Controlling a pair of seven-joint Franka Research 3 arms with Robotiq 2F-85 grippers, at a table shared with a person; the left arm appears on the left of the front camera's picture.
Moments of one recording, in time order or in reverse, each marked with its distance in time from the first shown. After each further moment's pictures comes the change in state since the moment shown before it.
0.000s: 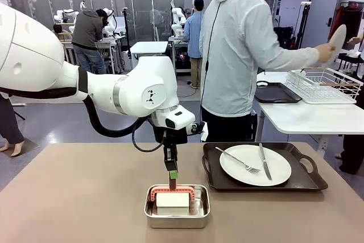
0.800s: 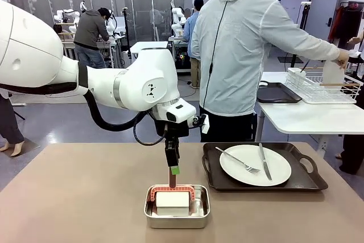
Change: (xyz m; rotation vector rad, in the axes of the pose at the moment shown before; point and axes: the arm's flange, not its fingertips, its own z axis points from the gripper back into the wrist) left arm 0.006 0.007 0.019 0.047 -0.020 -0.011; right arm 0.000 0.000 0.000 0.000 0.000 0.000
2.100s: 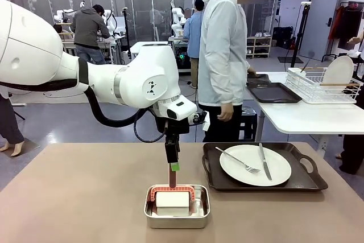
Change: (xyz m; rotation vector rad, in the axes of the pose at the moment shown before) left arm 0.003 0.003 0.006 0.024 0.010 -0.017; right arm 0.000 0.000 0.000 0.000 0.000 0.000
